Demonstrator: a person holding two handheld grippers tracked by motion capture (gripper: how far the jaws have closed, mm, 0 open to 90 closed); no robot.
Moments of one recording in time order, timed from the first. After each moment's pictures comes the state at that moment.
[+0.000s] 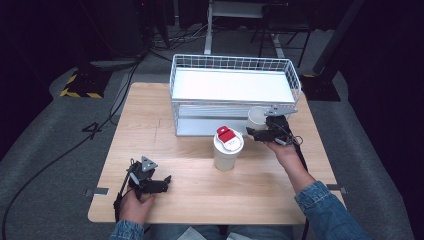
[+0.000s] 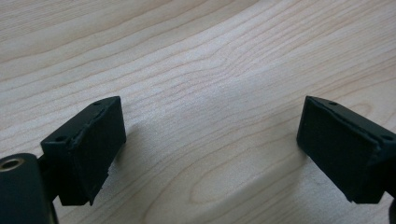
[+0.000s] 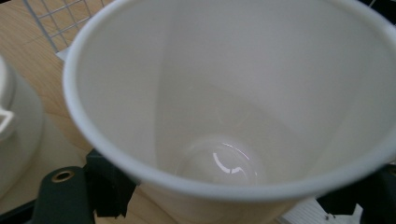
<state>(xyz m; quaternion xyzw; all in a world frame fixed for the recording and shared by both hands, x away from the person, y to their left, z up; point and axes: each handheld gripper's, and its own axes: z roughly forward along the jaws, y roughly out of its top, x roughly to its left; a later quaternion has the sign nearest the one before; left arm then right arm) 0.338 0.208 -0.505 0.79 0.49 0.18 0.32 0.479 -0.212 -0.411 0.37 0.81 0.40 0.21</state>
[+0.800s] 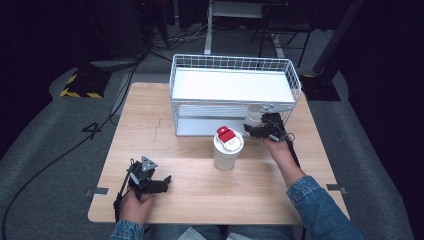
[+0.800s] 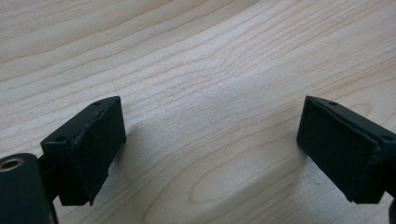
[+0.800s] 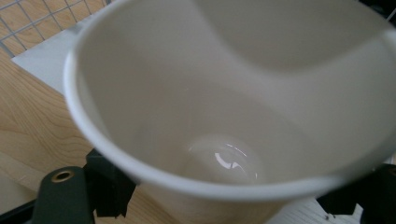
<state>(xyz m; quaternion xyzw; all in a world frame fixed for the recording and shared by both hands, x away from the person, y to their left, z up) 0.338 0.208 -0.505 0.79 0.49 0.18 0.32 0.506 -0.207 -0.436 0.41 0.80 0.40 0.21</state>
